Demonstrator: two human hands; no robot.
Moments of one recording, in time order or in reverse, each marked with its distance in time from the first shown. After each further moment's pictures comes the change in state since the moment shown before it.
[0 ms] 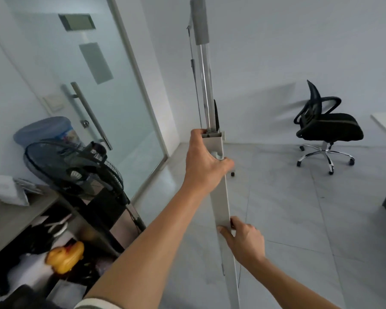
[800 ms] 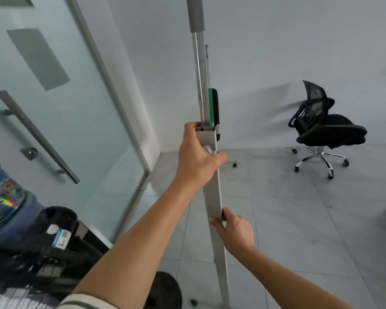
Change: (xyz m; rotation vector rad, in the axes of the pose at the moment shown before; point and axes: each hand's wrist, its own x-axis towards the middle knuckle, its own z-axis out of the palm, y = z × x) left_hand 0.349 -0.200 -0.075 -0.098 -0.179 0.075; right_hand 0.340 -0.136 0.165 0.002 0.062 0.163
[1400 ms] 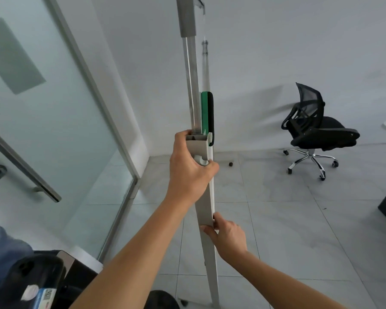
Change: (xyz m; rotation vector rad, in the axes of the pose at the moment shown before) left_hand 0.078 -0.064 -0.040 -0.079 0.036 0.068; right_hand 0.087 -0.042 0.060 -0.001 -0.055 0.003
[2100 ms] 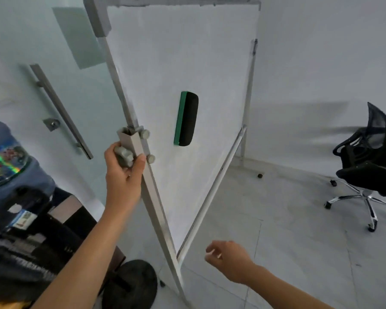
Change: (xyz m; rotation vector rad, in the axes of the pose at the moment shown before) left_hand -0.048 0.013 0.065 0.180 0.553 -0.133; right_hand 0.033 0.157 -0.123 -0.114 -0.682 -0.328
